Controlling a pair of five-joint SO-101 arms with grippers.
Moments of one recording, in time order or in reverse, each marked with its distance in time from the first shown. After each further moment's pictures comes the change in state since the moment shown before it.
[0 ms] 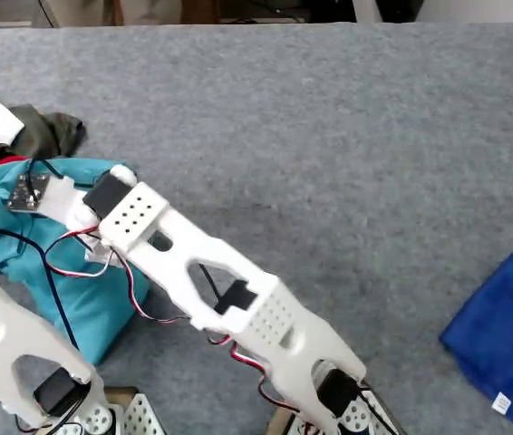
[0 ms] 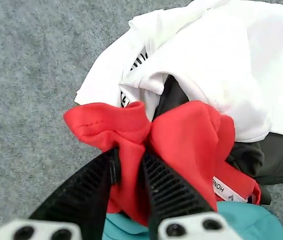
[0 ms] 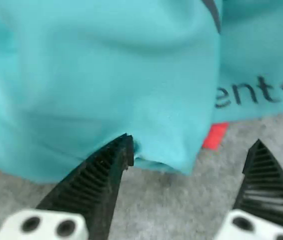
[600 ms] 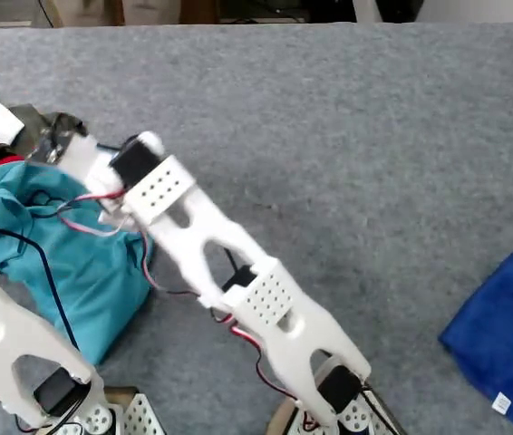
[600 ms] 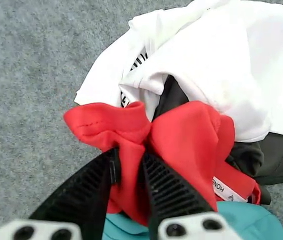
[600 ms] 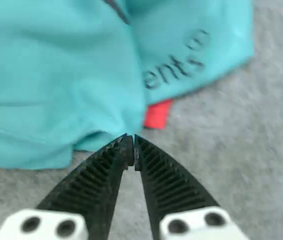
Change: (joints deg) left arm 0.0 0.0 0.0 0.0 0.0; right arm 7.7 5.8 -23.0 12.1 0.0
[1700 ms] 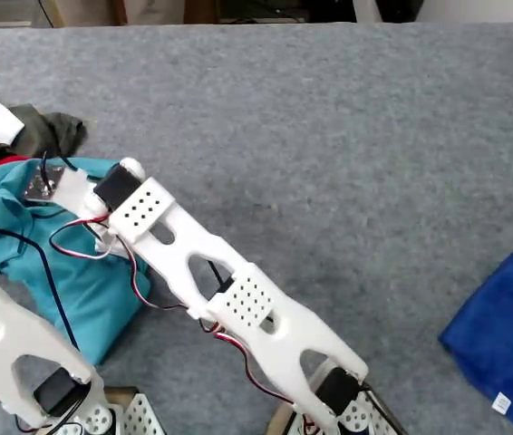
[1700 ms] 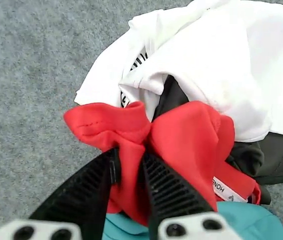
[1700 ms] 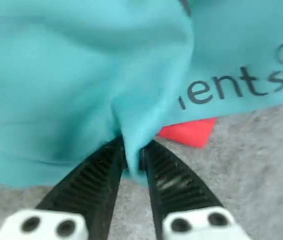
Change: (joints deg) left arm 0.0 0.0 0.0 0.0 0.0; right arm -4.8 10.5 -5.5 1.0 0.0
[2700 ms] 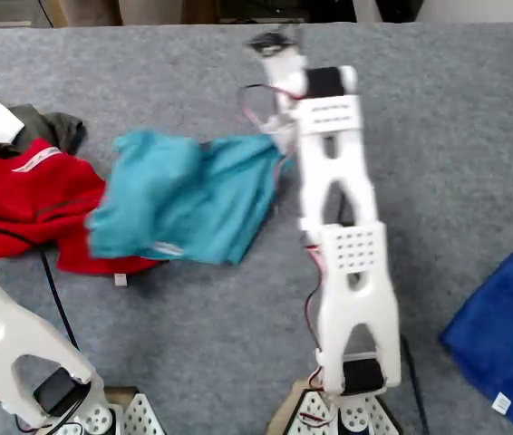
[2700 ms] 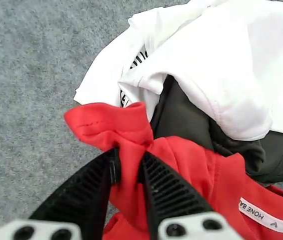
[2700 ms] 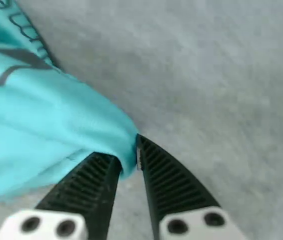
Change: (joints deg) left arm -0.3 0.0 0.0 0.0 -0.1; right arm 46.3 -7.8 4.9 1.8 -1.1
